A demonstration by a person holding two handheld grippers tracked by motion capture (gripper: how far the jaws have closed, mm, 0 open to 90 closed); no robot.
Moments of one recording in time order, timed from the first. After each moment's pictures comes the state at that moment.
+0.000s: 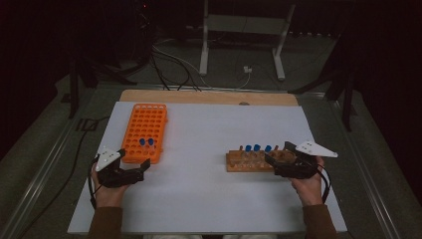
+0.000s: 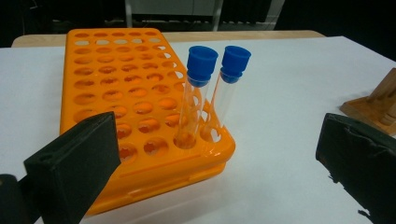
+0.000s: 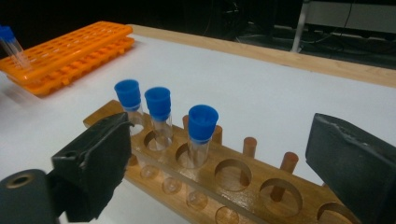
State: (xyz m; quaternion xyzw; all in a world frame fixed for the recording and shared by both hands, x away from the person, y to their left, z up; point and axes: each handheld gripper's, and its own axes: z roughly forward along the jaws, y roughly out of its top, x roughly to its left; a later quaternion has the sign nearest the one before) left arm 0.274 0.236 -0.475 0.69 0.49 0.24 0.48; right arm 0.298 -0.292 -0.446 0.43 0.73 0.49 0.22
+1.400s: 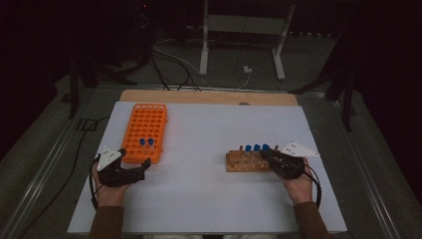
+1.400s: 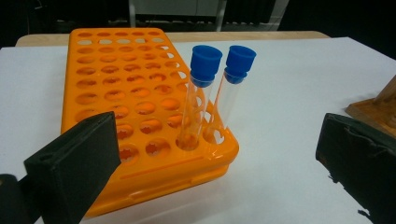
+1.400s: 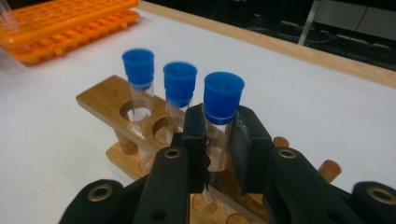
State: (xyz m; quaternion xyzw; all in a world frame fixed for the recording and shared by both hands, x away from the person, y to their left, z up) left arm 0.276 0.235 -0.476 0.68 0.50 0.24 0.48; right arm 0.306 -0.268 -0.463 0.39 0.76 0.46 0.24
